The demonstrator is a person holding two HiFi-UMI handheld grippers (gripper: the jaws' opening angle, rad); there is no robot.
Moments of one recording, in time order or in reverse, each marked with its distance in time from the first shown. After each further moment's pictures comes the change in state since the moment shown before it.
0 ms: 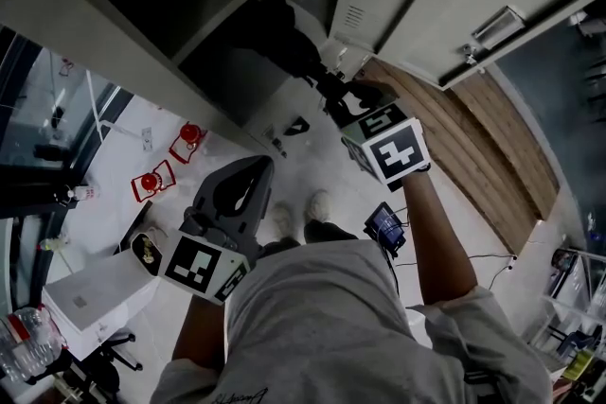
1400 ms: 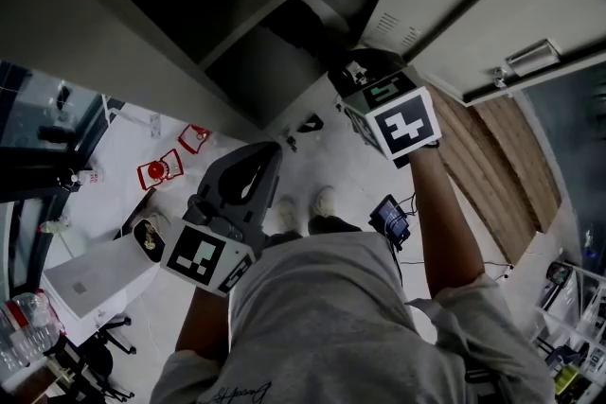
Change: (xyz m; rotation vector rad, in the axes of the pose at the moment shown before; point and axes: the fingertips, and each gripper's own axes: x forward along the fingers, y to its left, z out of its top) left arm 0.008 0.037 0.013 -0.021 -0.027 0.042; right arm 0.034 -0.010 0.069 -0.068 -0.032 0.018
